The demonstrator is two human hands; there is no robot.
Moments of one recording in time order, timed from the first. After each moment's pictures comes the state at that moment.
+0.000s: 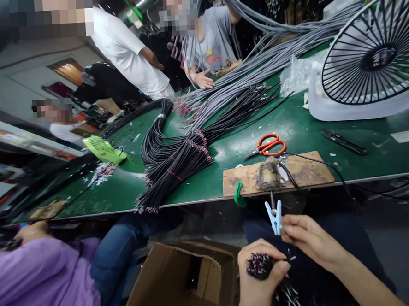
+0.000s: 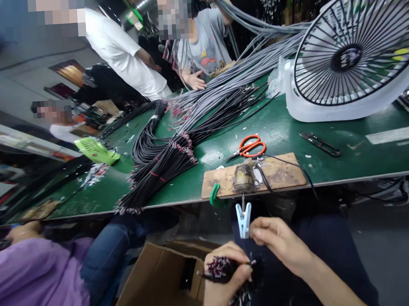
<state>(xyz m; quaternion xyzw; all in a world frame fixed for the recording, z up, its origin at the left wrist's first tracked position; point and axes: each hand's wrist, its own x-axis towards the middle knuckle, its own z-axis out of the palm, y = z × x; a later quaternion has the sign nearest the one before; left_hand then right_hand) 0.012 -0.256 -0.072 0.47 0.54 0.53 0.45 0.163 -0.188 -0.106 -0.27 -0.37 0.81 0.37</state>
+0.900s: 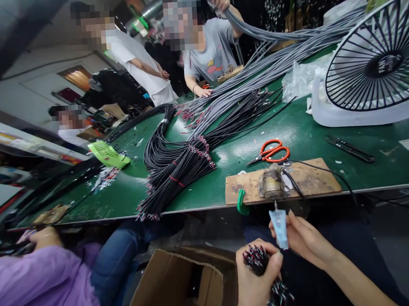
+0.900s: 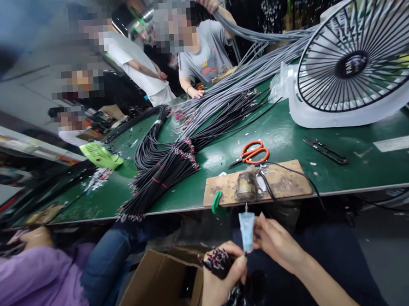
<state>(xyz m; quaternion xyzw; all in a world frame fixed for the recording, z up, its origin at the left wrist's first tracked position) 0.006 -0.250 -0.096 0.37 0.59 0.55 0.46 0.141 -0.172 -0.125 -0.22 -0.23 0.86 0.40</state>
